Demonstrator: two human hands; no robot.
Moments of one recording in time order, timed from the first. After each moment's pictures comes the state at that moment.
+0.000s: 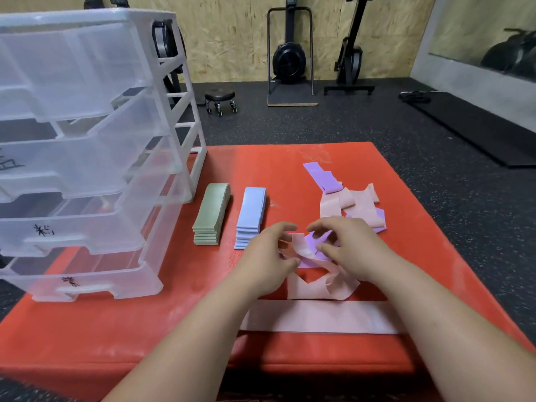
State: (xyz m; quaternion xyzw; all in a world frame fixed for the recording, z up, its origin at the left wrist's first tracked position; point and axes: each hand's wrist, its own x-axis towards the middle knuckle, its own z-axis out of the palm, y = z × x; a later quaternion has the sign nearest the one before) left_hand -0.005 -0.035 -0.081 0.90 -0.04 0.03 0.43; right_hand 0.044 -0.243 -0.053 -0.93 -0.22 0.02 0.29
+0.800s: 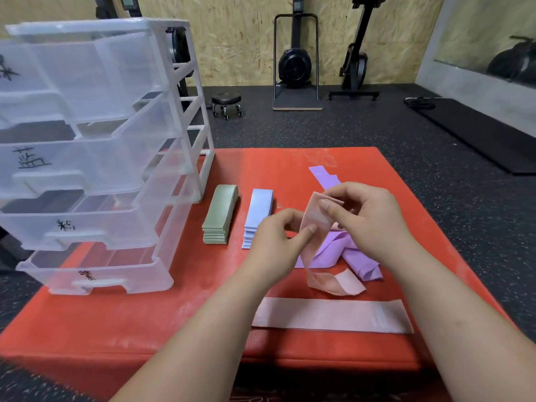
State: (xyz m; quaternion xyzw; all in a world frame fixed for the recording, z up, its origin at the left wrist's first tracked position) left_hand -0.011 -0.047 -0.046 0.82 -0.05 0.13 0.56; right_hand 0.029 -0.232 0.002 -0.82 -0.23 -0.12 0.50
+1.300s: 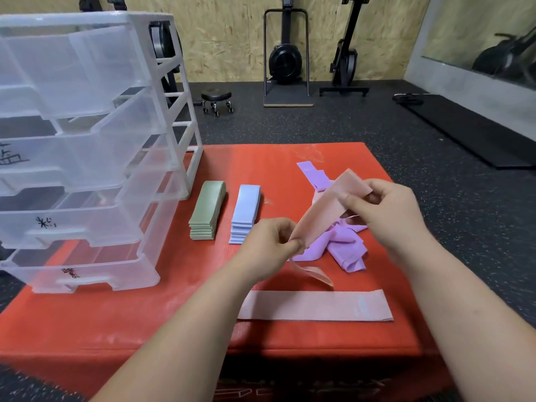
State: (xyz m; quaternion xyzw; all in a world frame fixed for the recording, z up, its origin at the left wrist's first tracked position) left_hand -0.009 -0.048 -0.059 0.86 -0.07 0.00 0.50; right_hand 0.022 -0.276 0.005 -0.77 -0.09 -0.09 0.62
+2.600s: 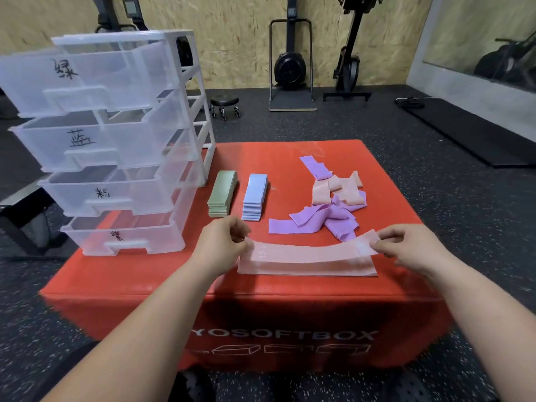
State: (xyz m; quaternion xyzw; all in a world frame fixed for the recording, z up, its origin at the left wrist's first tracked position) left_hand -0.104 0.026 -0.065 0.90 0.07 0.10 0.41; right_hand -0.053 -0.359 -0.056 -0.87 0.03 0.03 0.49
